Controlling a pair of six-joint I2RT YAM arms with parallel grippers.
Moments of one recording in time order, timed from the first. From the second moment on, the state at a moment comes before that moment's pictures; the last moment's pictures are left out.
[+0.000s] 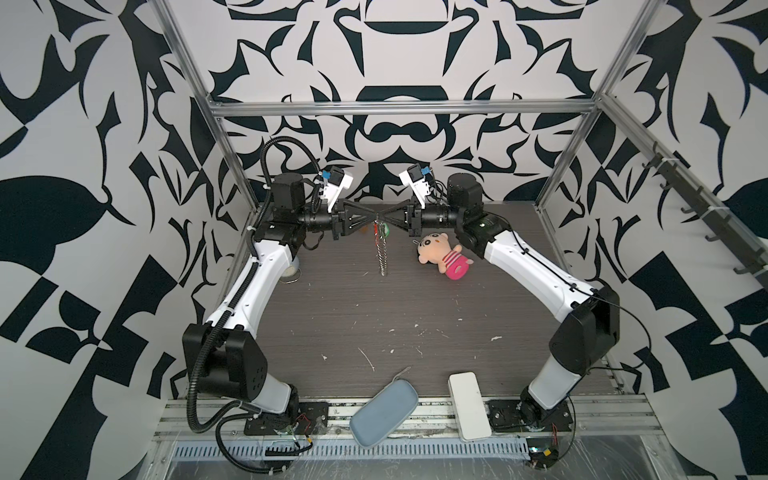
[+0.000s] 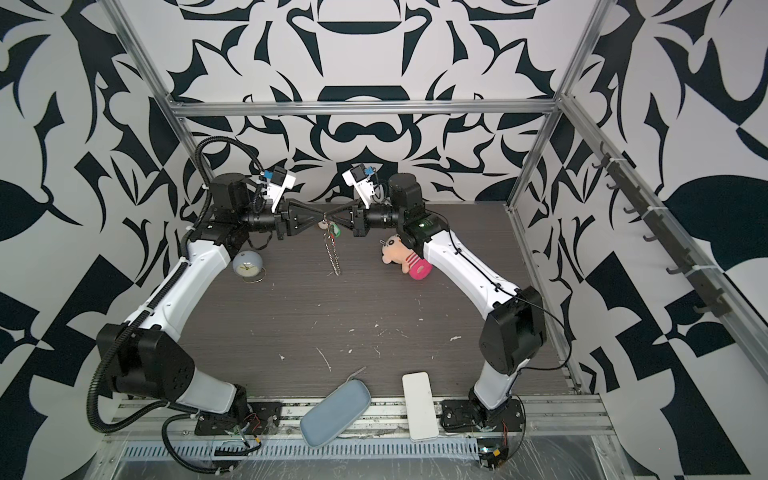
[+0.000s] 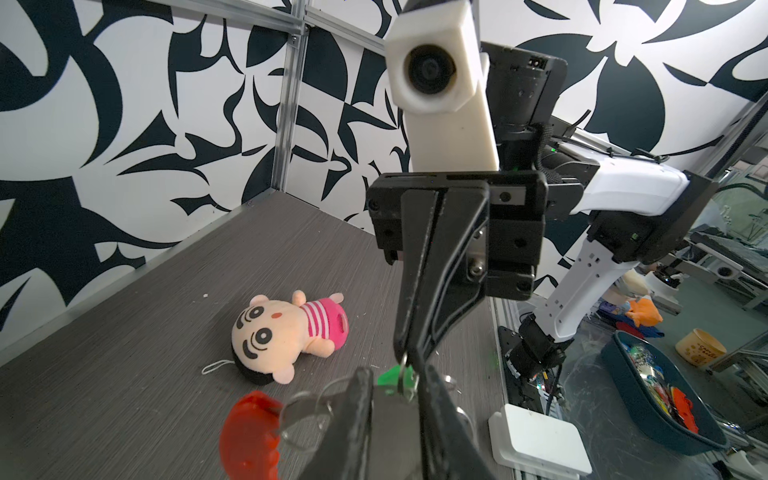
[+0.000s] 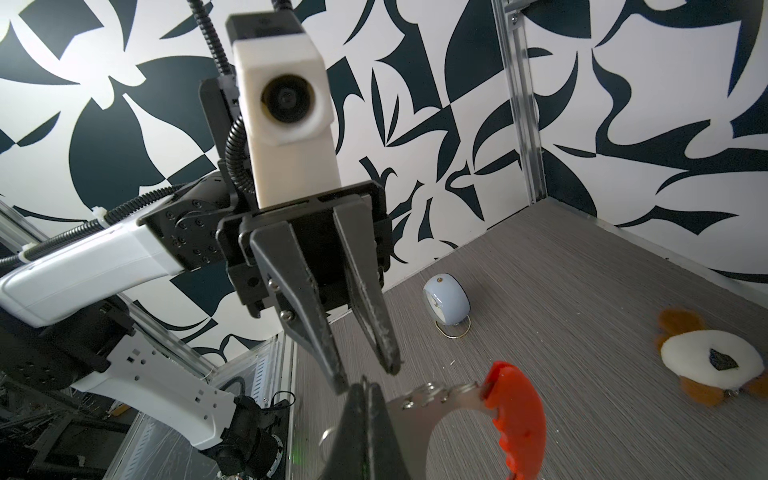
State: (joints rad) left arm -0.19 1.51 1.42 -0.20 1.25 -0.03; right arm 0.55 1.71 1.61 -0.04 -0.90 0.34
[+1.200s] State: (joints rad) left arm -0.21 1.48 1.16 0.53 1.12 -0.55; right arm 0.49 1.60 1.43 0.12 -0.82 0.41
